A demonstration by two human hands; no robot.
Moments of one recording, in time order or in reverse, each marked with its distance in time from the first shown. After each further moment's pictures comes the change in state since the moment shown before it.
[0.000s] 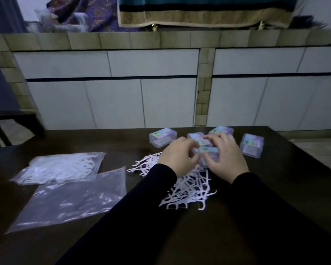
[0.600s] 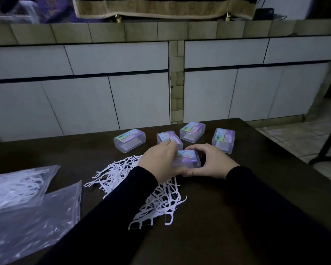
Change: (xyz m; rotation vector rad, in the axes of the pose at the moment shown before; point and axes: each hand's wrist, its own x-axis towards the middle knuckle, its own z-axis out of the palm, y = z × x) left_hand 0.036 0.015 0.031 0.283 -0.208 0.118; right_hand 0.008 0.067 -0.011 0.211 -0.461 0.189
